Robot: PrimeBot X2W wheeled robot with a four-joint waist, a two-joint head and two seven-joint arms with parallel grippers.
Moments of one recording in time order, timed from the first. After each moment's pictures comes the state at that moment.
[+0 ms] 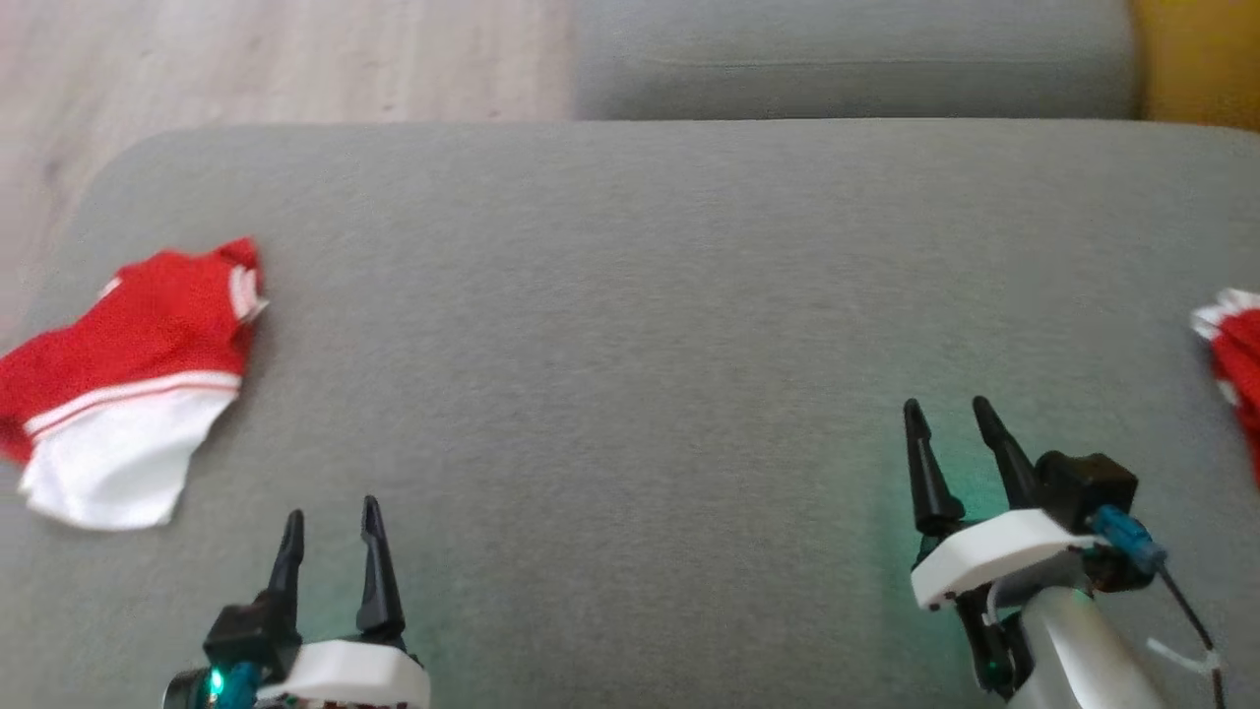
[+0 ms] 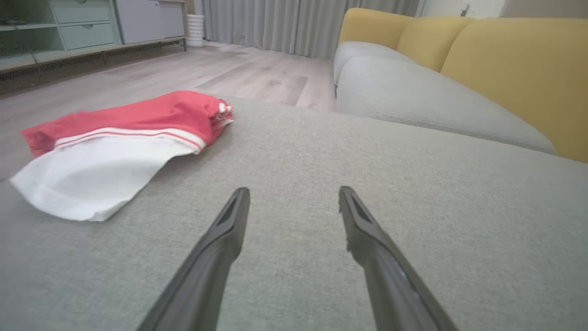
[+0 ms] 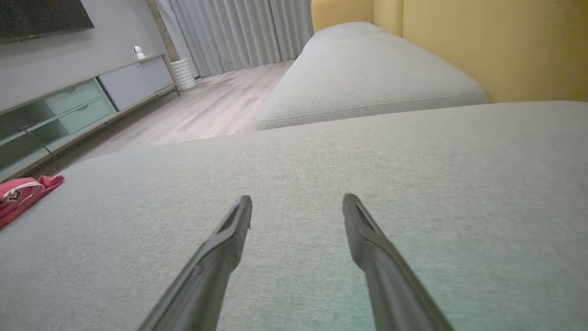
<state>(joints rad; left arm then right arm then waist) -0.02 0.04 -0.10 0.40 -0.26 0.05 -0.26 -0.20 -0.05 0.10 0.59 0.22 0.13 -0.25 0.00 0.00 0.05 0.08</state>
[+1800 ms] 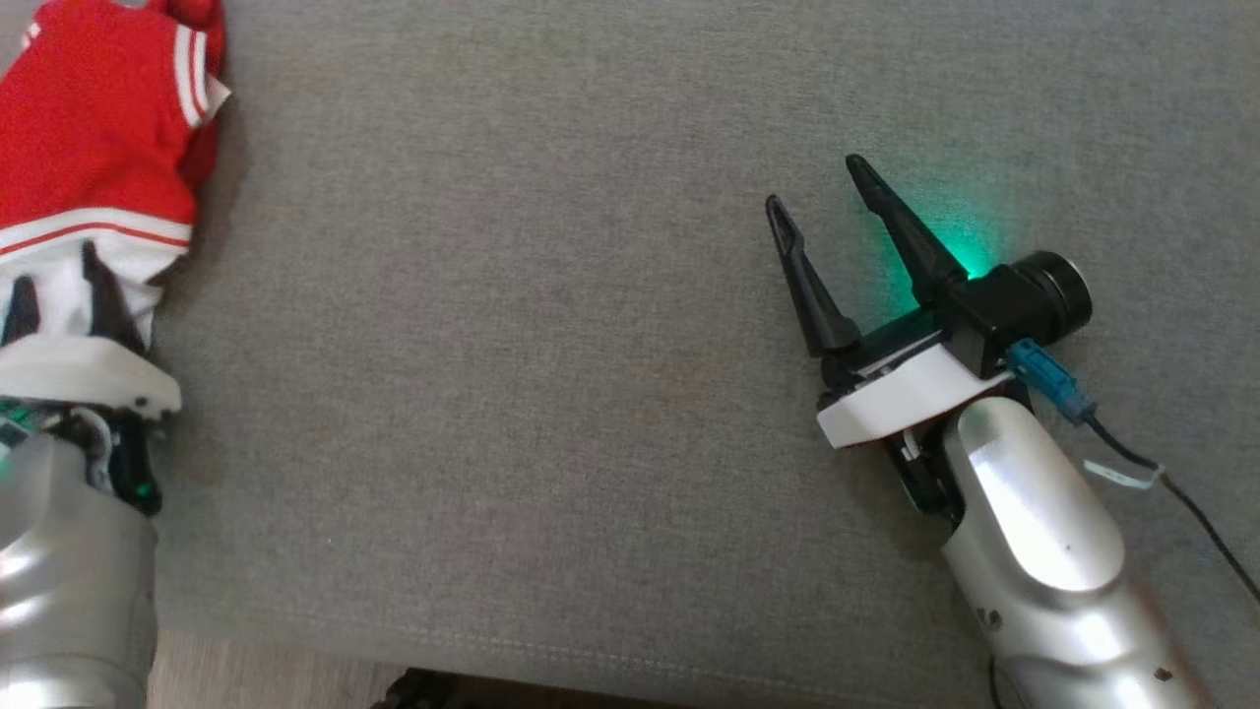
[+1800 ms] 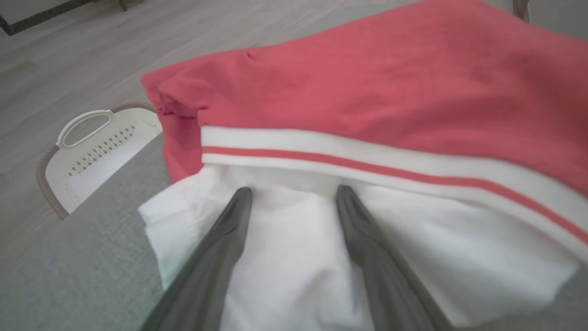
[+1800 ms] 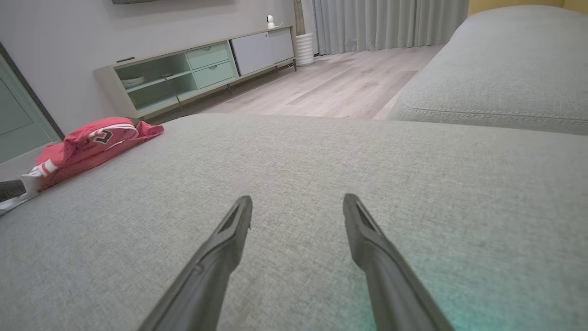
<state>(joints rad) -0.76 0.26 0.18 1.12 -0.33 -0.13 -0.17 -0.47 -0.08 0.34 0.38 0.08 0.13 -0.26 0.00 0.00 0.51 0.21</state>
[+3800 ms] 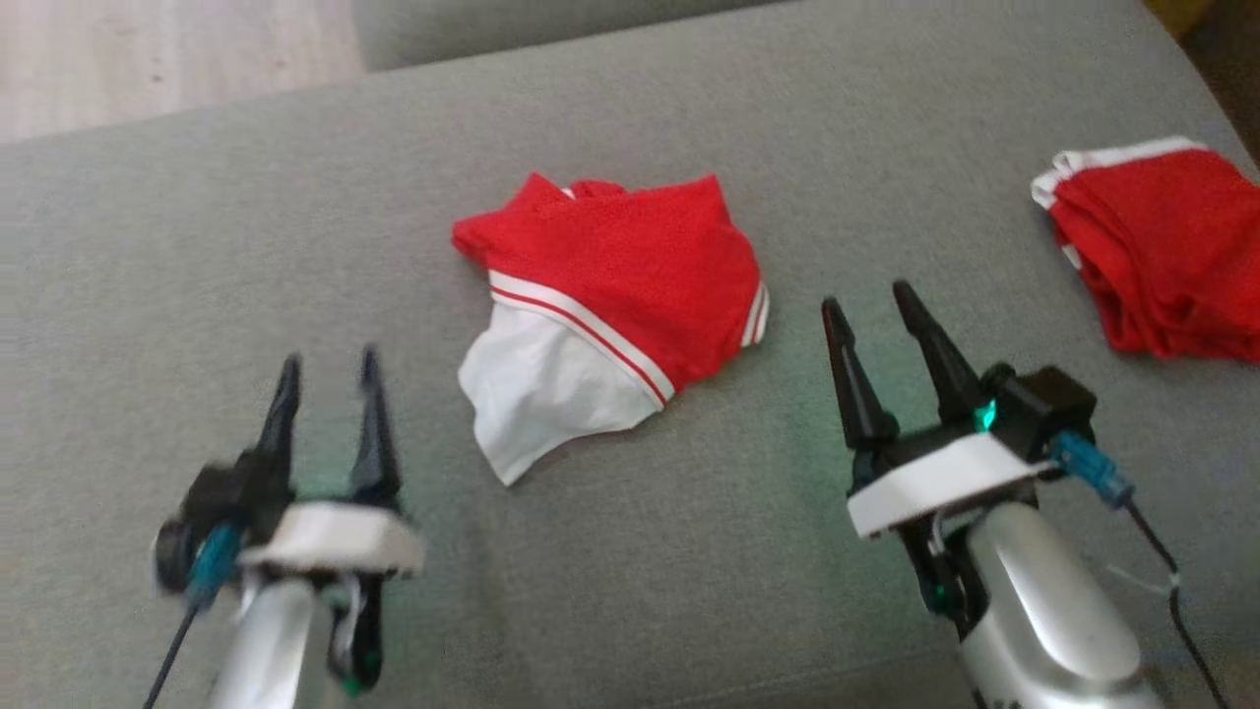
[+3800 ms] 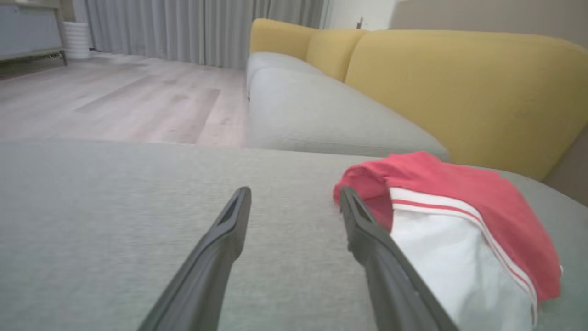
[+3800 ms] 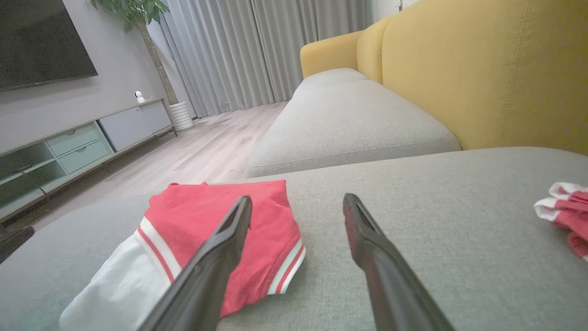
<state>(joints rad) -0.29 0.06 -0.14 0.47 -0.29 -0.03 -0.26 -0.31 -0.06 0.29 0.41 0.29 0.13 -0.26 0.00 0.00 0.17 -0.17</state>
